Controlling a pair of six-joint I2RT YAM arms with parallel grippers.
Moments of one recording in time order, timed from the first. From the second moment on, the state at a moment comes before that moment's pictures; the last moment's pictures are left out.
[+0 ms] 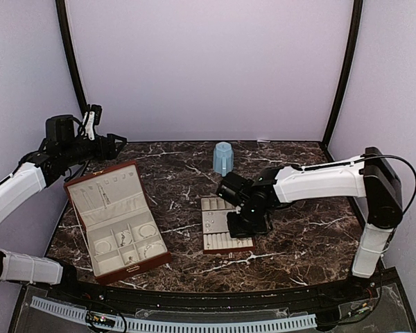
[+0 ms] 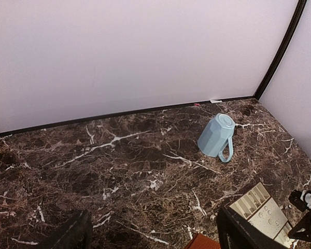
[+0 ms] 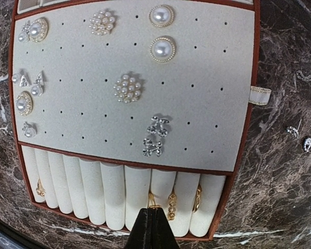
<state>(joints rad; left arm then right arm) -0.18 1.12 0.94 -0.16 0.27 -0.11 1.03 1.83 1.28 -0.81 0.05 0.87</state>
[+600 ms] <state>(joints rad) -0.18 1.12 0.94 -0.16 0.27 -0.11 1.03 1.83 1.27 -0.78 0.03 0.87</state>
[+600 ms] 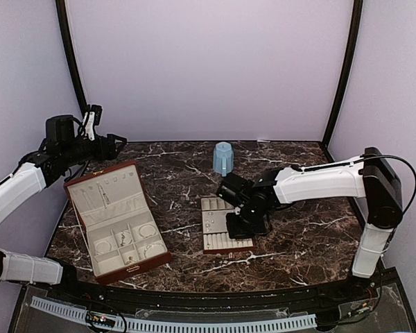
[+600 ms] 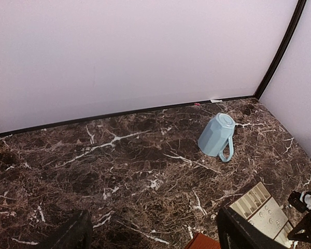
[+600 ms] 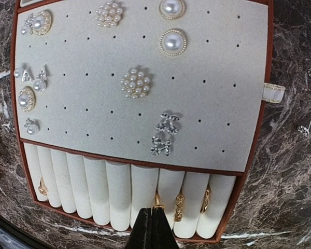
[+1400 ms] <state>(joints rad) -0.18 1.12 0.93 -0.16 0.27 -0.10 1.03 1.83 1.25 -0.74 0.01 0.87</state>
